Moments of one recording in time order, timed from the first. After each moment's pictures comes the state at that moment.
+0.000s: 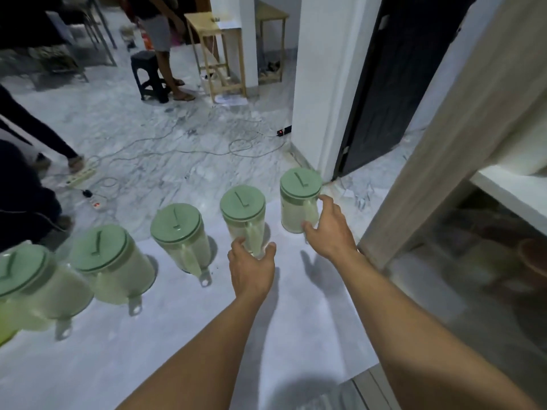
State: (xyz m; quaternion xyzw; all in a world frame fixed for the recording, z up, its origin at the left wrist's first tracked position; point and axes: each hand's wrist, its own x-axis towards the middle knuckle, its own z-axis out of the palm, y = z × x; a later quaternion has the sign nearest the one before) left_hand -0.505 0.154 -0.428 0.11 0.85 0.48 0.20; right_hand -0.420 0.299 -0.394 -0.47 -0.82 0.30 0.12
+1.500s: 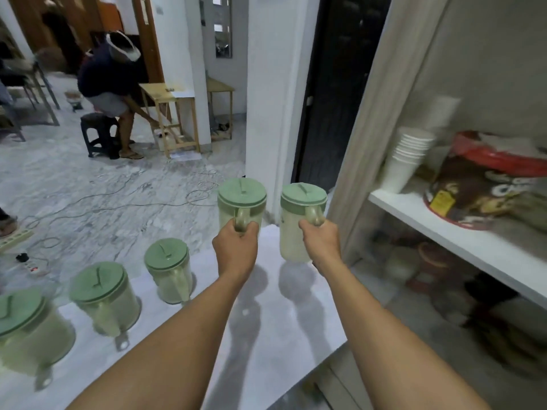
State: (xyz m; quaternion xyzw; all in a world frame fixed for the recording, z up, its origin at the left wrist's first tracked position) left_hand -0.491 0.118 -0.291 0.24 0.75 0.60 0.16; right_hand -0.368 0.220 -0.290 -0.52 -0.57 0.49 0.41
